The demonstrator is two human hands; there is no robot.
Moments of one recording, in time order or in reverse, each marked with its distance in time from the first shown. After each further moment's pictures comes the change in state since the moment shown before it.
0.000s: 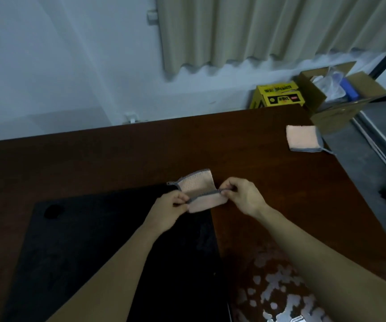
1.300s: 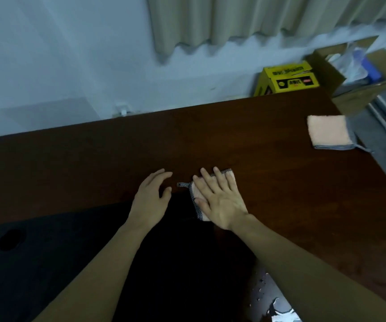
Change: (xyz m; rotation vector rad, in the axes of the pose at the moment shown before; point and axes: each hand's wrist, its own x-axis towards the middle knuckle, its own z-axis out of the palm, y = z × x) left_hand 0.112 -0.026 -0.021 0.143 0.136 0.063; right_hand 0.112 0.051 0.082 -0.837 -0.095 -0.203
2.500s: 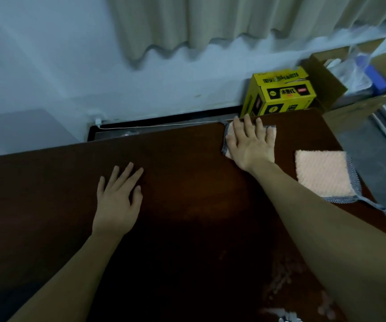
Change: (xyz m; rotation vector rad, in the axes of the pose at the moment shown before) left_hand 0.164 0.023 0.062 0.411 0.249 0.111; right_hand 0.175 0.267 -0.072 0.115 0.147 0.457
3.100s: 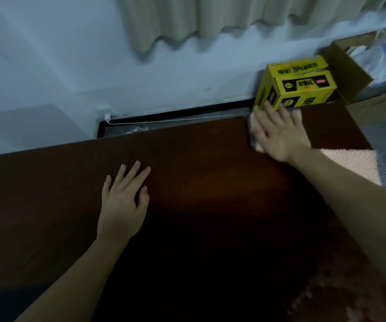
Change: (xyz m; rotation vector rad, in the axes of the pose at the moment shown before) left_hand -0.002 0.002 0.002 -0.006 0.053 0.005; right_hand 0.026 0.046 -0.012 -0.137 -0.020 -0.177
